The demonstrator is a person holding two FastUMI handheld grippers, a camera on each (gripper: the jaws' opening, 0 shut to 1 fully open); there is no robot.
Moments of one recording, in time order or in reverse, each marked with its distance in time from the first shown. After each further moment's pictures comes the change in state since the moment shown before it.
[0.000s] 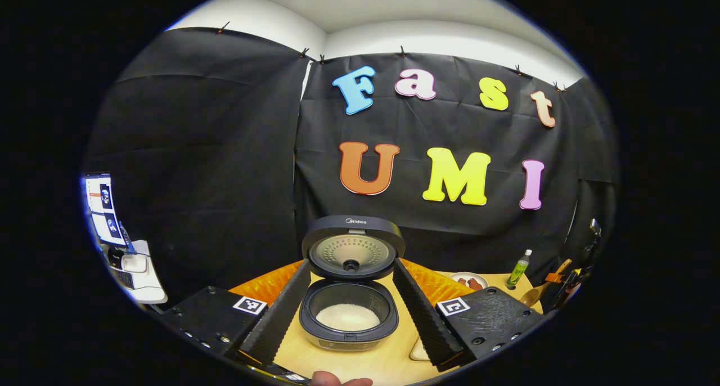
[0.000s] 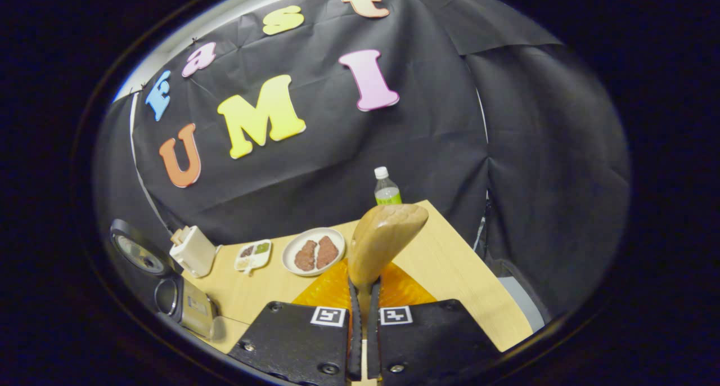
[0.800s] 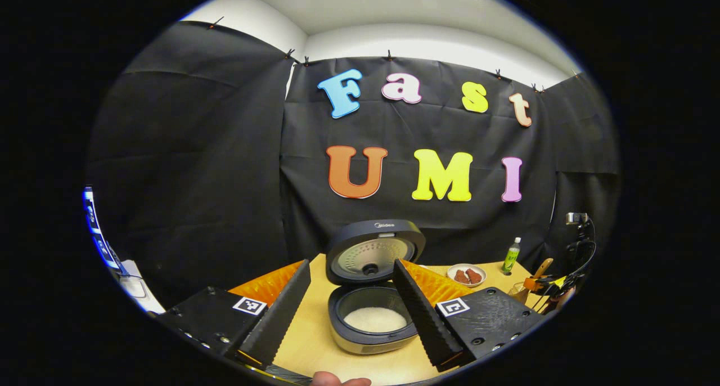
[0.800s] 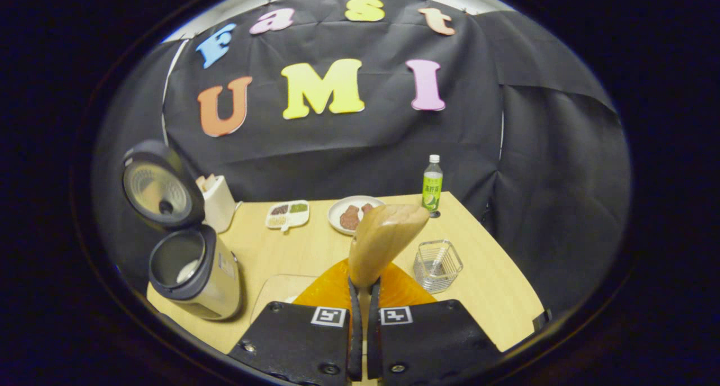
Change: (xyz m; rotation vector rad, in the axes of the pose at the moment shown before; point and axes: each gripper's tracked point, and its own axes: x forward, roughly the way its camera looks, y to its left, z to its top) left arm -0.001 0.095 -0.001 0.054 0.001 -0.136; right arm -0.071 0.159 -0.127 -0.290 0.081 -0.066
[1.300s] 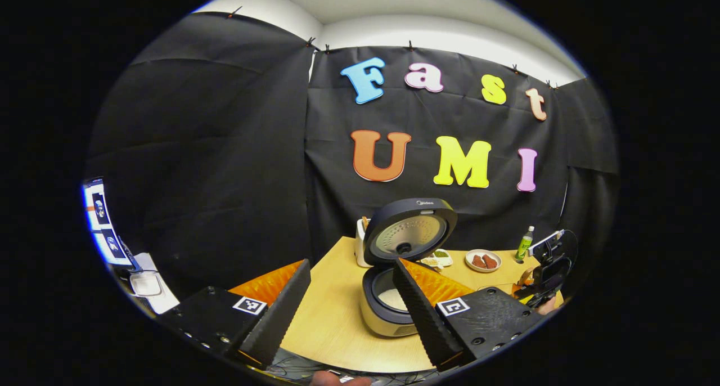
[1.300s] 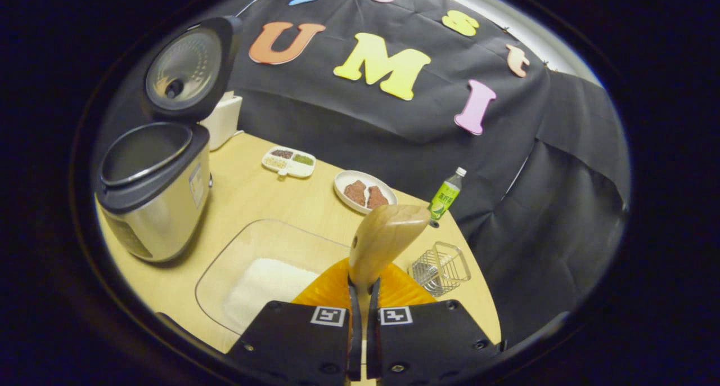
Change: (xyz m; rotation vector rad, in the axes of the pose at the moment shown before) left arm -0.031 0.069 -0.023 -0.022 0.083 0.073; right arm 0.049 0.035 -0.072 -0.381 0.030 -0.104
